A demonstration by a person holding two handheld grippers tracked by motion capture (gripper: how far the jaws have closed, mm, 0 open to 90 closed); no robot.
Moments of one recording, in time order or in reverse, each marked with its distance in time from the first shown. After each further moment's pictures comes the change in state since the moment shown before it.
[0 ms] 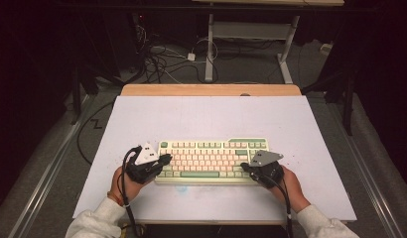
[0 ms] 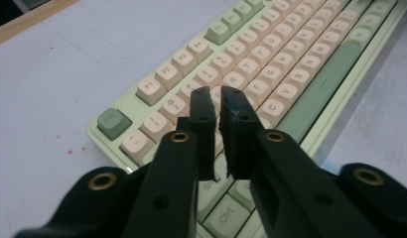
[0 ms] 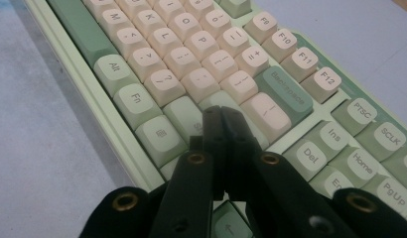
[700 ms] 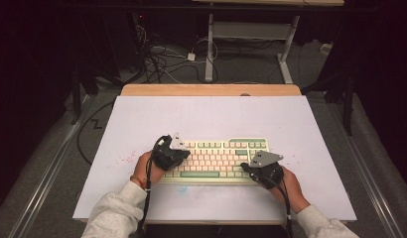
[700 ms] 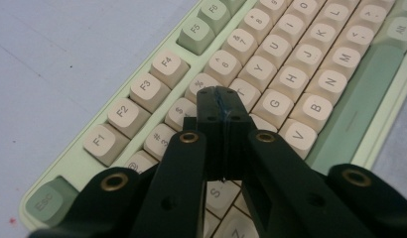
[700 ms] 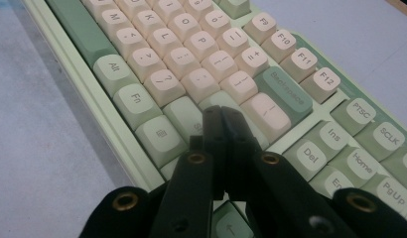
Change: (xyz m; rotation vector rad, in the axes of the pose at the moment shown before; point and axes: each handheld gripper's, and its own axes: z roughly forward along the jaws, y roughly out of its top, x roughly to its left) left arm -0.004 0.042 0.062 0.188 -0.055 0.052; right arm 0.001 -0.001 0.000 -0.007 -0.009 -0.004
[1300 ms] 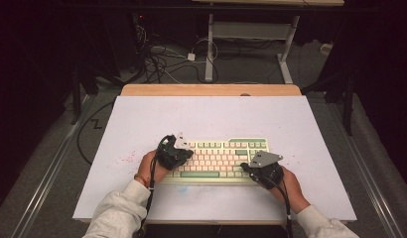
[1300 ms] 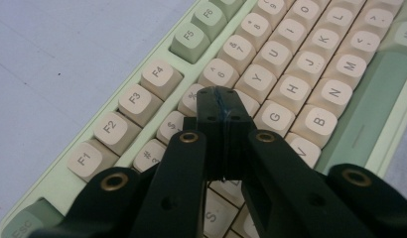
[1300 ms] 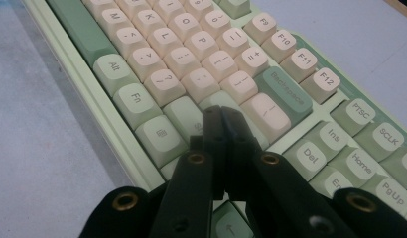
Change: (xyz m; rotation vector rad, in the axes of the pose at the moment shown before) left arm -0.002 0.005 0.010 0.007 -0.002 0.016; right arm 0.000 0.000 0.000 0.002 -0.003 -0.006
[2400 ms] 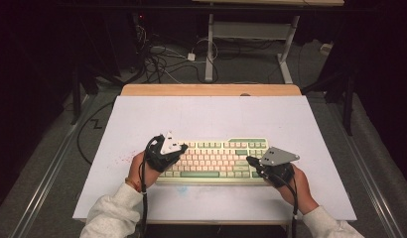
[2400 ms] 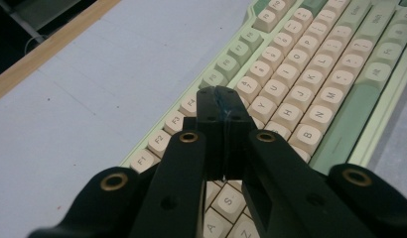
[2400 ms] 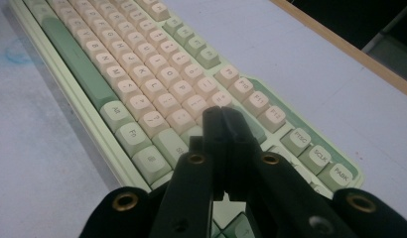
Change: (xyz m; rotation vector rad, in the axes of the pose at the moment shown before) left arm -0.007 -0.008 -0.043 -0.175 0.112 0.039; right arm -0.007 0.009 -0.035 -0.124 -0.044 0.024
